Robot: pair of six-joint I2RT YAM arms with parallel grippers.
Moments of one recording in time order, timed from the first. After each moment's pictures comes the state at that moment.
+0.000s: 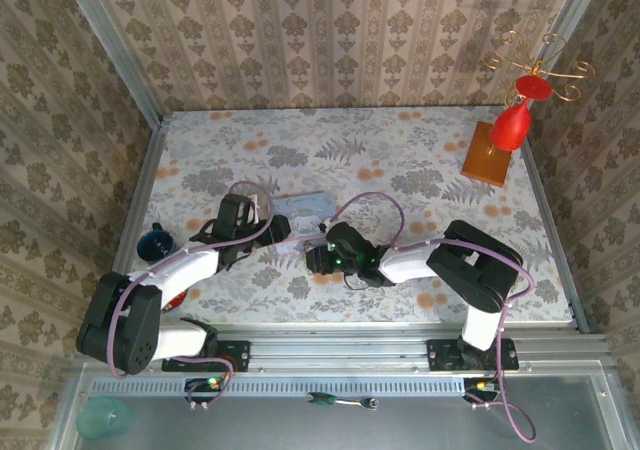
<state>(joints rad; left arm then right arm) -0.42 1.29 0.55 -0.05 0.23 -0.58 0.89 1.80 0.75 0.35 -0.07 0.70</state>
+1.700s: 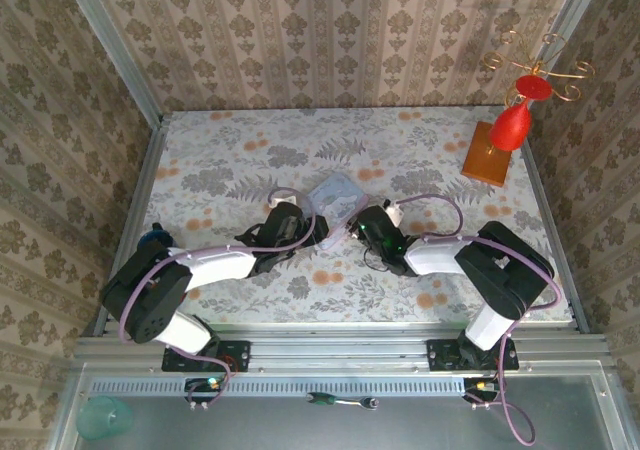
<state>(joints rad) -0.78 1.49 0.63 0.19 -0.05 -0.84 0.70 1.66 0.66 0.32 0.31 1.29</state>
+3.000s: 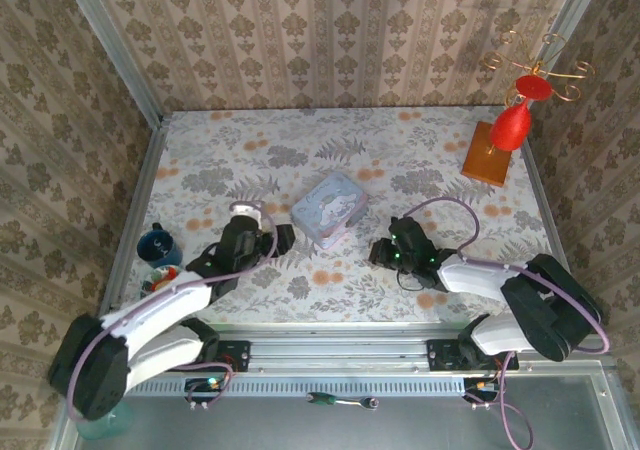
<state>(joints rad) -0.64 0.96 0.40 0.00 -0.11 -0.56 0.58 1.35 0.43 0.10 -0.05 0.84</state>
